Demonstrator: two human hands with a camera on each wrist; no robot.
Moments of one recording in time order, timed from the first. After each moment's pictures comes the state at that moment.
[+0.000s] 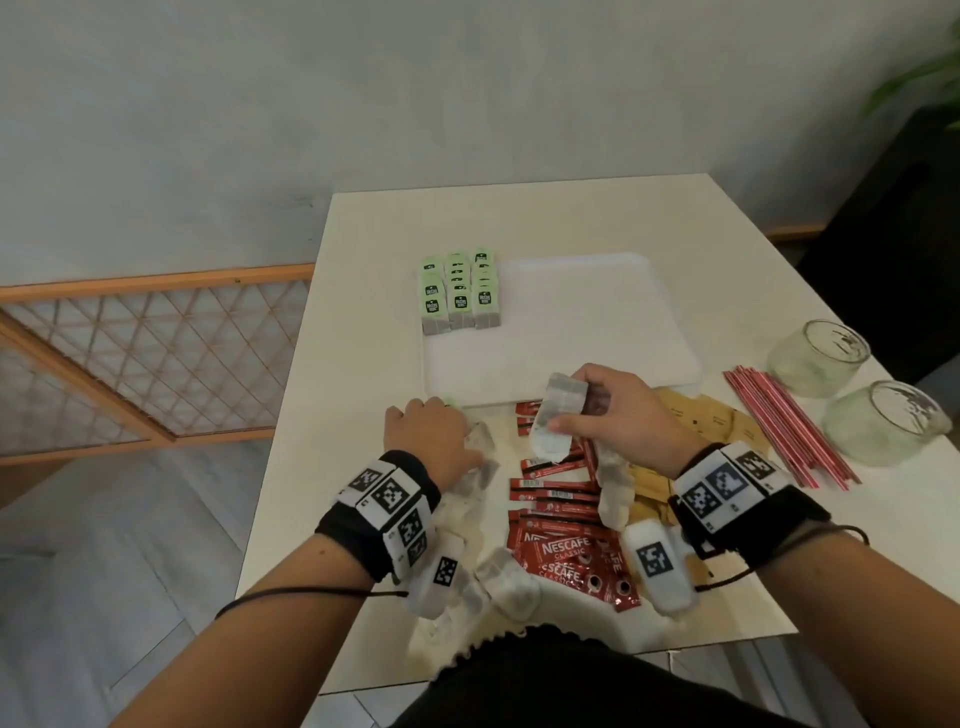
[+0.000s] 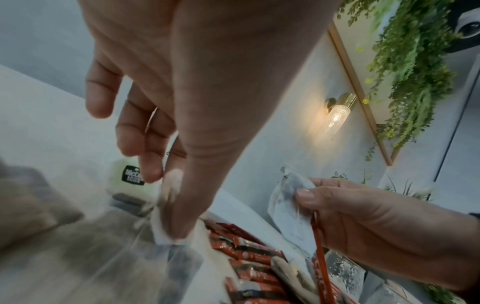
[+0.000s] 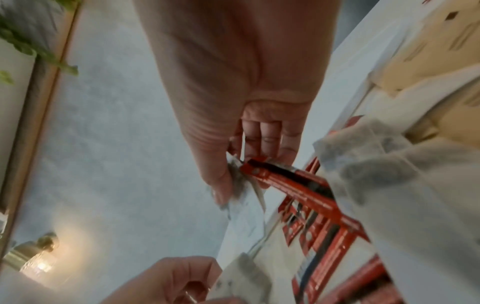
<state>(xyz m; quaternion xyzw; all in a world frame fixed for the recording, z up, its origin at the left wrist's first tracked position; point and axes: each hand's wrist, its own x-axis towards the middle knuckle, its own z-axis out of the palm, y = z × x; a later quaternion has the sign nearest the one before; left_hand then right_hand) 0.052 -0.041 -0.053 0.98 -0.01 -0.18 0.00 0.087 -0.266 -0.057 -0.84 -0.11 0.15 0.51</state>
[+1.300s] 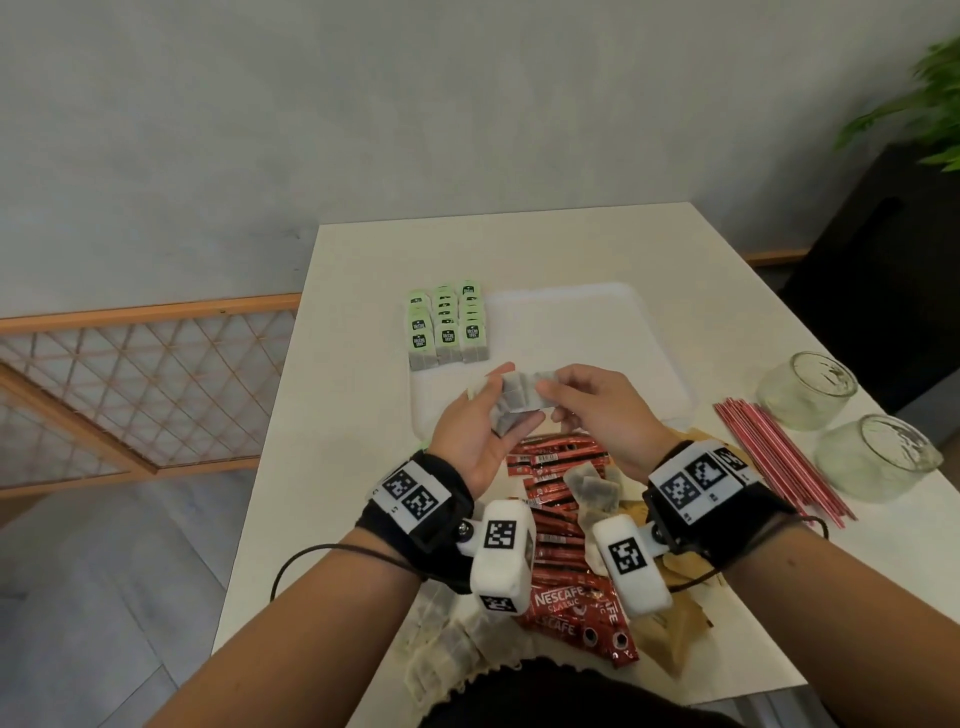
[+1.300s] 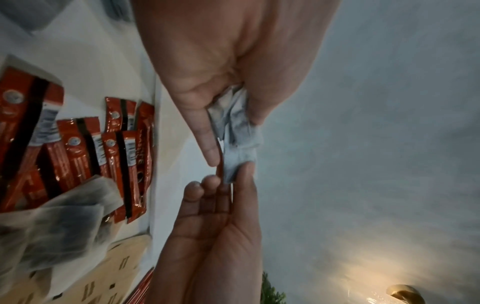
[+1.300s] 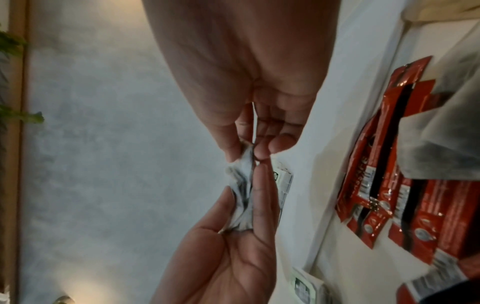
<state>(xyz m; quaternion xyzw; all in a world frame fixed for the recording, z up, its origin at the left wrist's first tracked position) 0.096 -0.092 -0.044 0.39 0.20 -0.11 0.89 0.120 -0.247 -0.039 -0.75 -0.02 0.11 0.65</state>
